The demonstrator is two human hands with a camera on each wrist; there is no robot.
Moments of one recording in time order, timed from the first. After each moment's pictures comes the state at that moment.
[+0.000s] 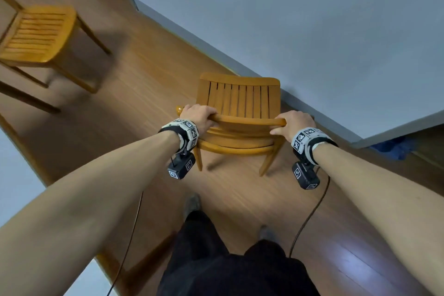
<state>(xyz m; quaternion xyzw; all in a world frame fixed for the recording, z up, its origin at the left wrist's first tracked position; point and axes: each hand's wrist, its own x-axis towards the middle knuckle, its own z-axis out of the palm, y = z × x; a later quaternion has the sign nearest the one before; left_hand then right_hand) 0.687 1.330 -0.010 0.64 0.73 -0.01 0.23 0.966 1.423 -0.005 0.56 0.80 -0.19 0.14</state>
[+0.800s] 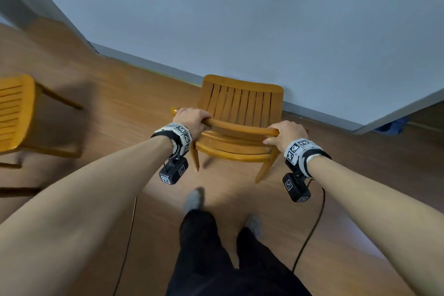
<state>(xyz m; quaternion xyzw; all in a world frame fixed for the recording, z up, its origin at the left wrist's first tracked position) 0.524 1.503 -0.004 0.74 0.64 -0.03 0.23 0.820 1.497 -0.013 0.66 0.70 -0.25 0.10</state>
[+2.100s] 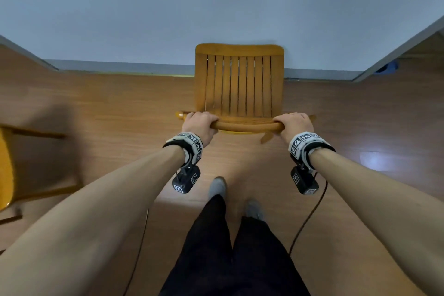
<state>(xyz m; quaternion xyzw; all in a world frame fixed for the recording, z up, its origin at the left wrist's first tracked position) 0.461 1.538 -0.094 0.81 0.54 -0.07 0.22 0.737 1.483 -0.087 0.73 0.64 -0.21 0.10</state>
